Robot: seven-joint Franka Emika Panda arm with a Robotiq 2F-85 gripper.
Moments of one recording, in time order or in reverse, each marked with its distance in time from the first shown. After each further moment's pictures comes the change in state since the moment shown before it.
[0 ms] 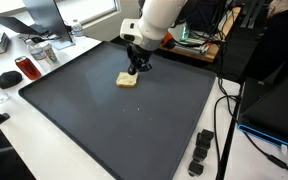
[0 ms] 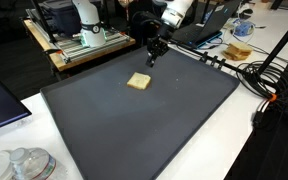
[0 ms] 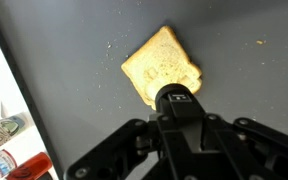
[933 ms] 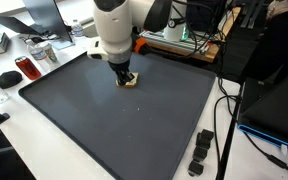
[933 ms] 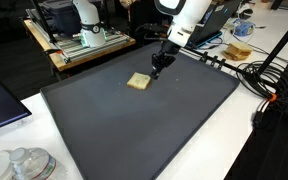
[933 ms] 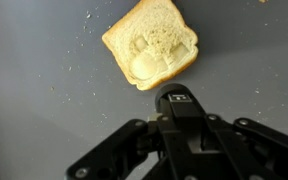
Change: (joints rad) arm -0.142 0.211 0.006 0.305 0.265 -0.071 -0.400
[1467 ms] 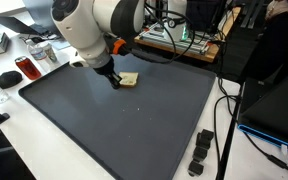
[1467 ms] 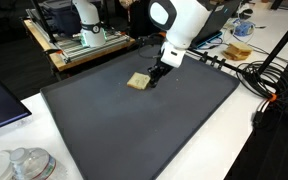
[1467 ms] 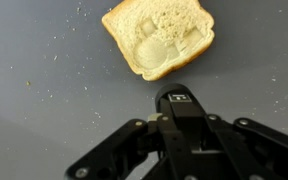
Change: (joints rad) arm -0.113 0.119 -0.002 0.162 0.197 -0.067 -0.276
